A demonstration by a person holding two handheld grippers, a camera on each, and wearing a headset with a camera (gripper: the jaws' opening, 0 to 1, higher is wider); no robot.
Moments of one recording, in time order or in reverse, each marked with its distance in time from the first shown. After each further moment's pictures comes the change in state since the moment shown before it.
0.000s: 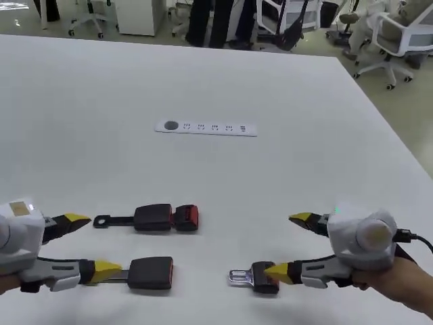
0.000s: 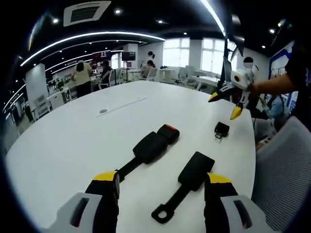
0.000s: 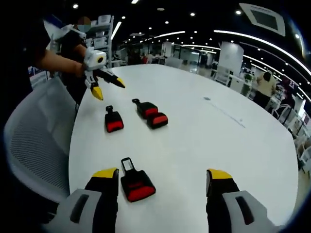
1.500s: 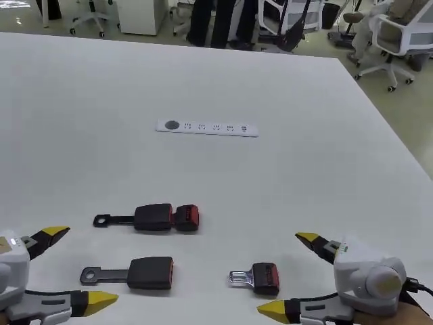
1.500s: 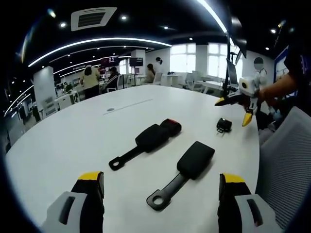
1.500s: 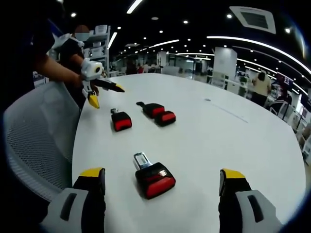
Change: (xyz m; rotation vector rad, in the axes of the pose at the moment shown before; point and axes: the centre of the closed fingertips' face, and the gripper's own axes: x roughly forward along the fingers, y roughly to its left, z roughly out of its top) left arm -0.005 -0.004 -0.028 -0.016 -0.046 0.069; right arm 0.003 0.032 -0.015 0.031 -0.070 -0.011
